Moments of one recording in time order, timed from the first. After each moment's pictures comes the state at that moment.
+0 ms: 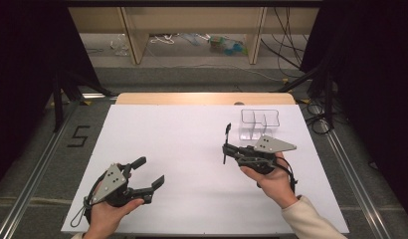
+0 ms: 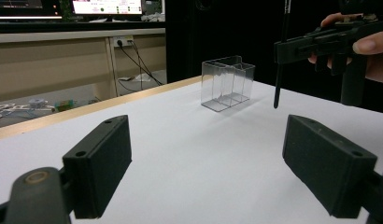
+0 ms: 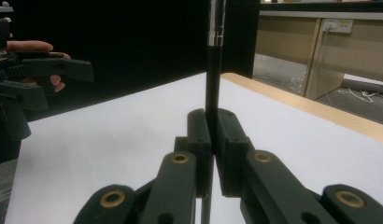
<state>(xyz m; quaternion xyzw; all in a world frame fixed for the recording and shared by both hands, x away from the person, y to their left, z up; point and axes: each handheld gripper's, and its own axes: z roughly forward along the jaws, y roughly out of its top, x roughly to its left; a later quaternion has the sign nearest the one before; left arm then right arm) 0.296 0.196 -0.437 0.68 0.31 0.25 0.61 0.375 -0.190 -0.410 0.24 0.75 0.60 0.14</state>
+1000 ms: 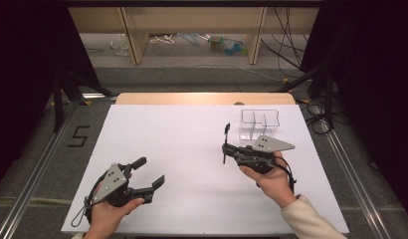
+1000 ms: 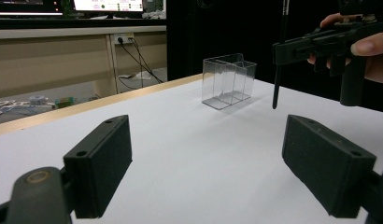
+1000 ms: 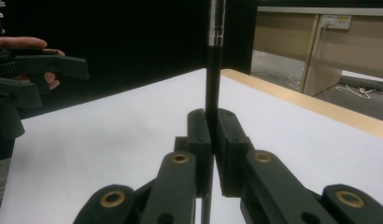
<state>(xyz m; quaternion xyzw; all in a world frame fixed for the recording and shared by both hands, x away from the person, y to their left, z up) 0.297 0.196 -0.439 0.68 0.31 0.25 0.61 0.378 -0.189 -0.413 0.24 0.75 0.59 0.14</state>
